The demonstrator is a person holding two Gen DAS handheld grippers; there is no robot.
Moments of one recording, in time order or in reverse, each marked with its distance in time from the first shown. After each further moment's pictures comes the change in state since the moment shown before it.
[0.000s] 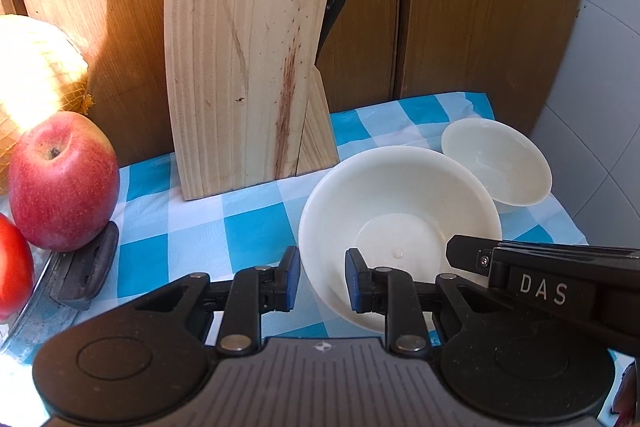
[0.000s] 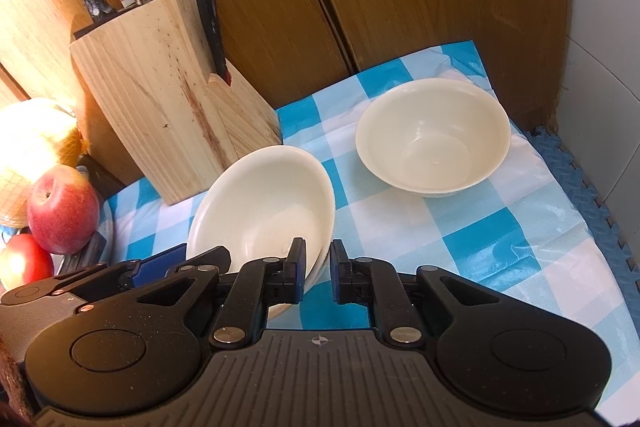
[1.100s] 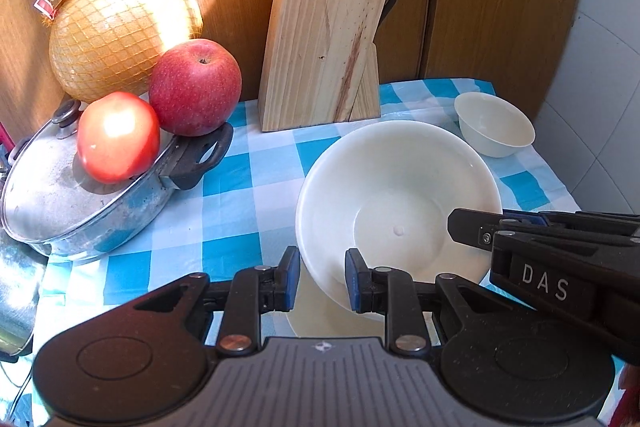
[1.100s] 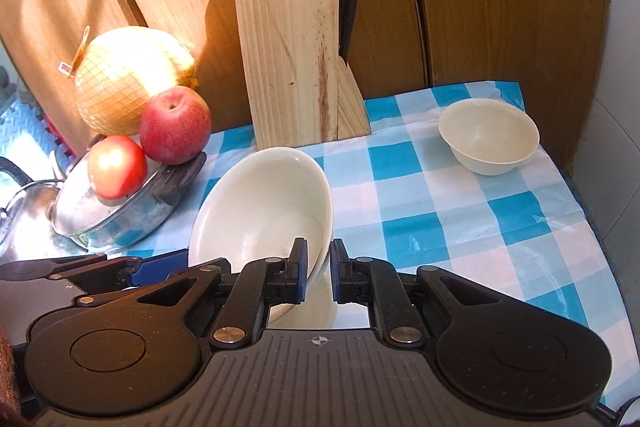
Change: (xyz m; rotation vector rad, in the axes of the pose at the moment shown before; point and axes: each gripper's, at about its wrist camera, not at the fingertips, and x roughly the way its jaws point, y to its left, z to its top) left arm -0.089 0.042 -0.075 -0.073 0.009 0.028; right arm -0.077 0.072 -0.072 -0.220 -0.054 0.038
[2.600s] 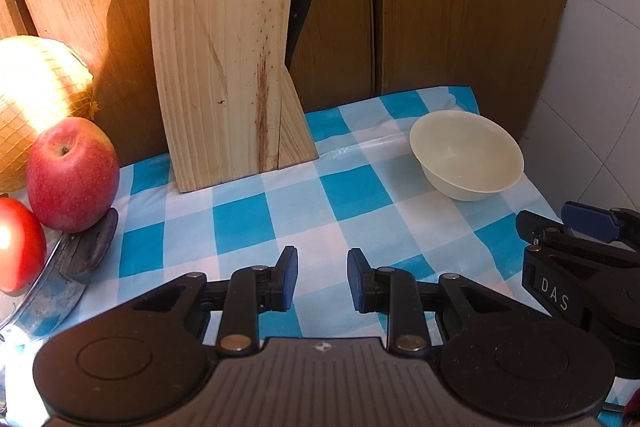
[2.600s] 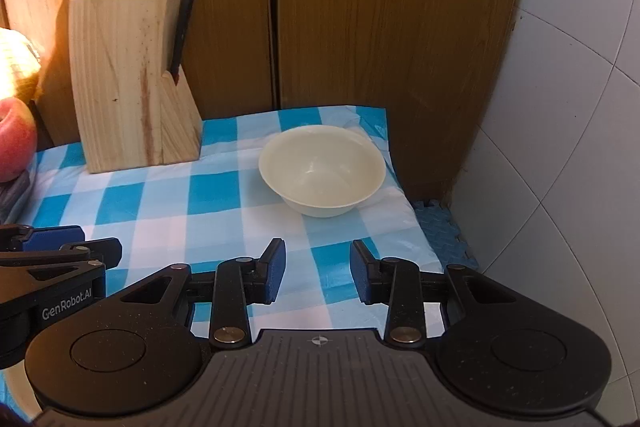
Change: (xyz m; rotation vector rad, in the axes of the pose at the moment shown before) left arm 0.074 -0.091 0.063 0.100 -0.012 0.031; right arm 0.028 -0.087 0.023 -0.038 -0.055 -0.385
